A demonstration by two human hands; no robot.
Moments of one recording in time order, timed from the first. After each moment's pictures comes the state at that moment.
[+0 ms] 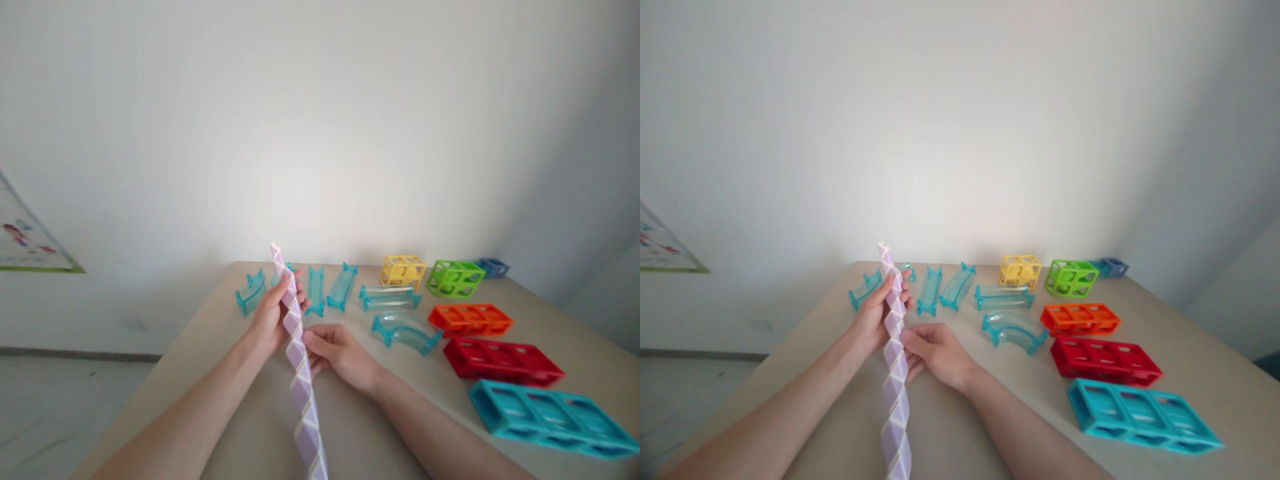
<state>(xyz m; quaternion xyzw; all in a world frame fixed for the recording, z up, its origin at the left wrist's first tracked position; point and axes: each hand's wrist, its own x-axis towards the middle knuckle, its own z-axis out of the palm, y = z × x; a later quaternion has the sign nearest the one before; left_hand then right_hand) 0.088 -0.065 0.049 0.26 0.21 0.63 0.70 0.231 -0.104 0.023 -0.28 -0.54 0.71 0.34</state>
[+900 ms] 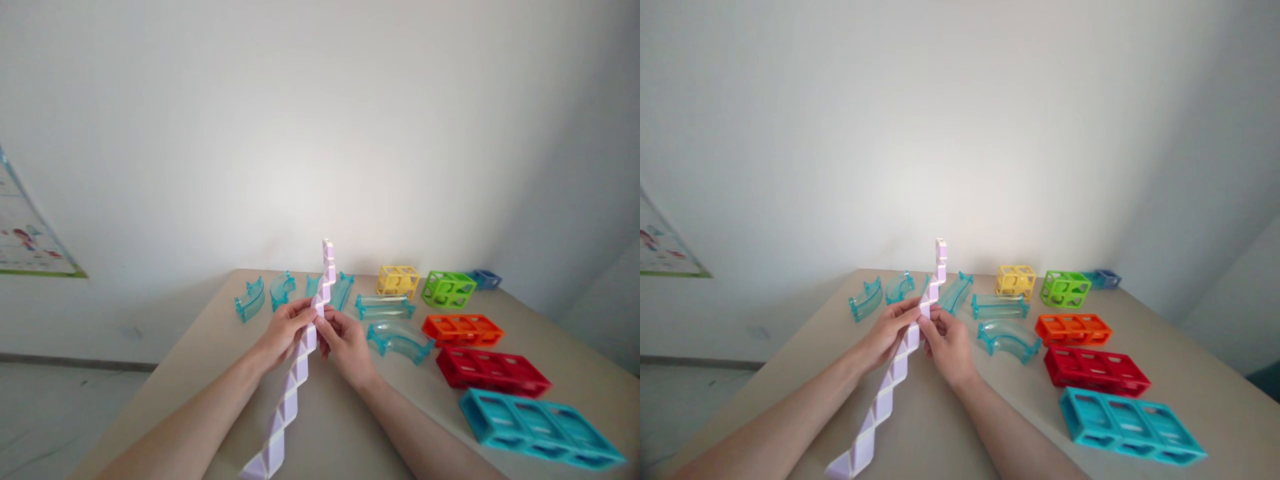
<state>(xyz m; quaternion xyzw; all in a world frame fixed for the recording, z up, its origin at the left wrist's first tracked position) 0.104 -0.076 0.032 0.46 0.23 0.50 0.70 0.238 -0.089 0.012 -0.36 -0.59 0.48 0.55</state>
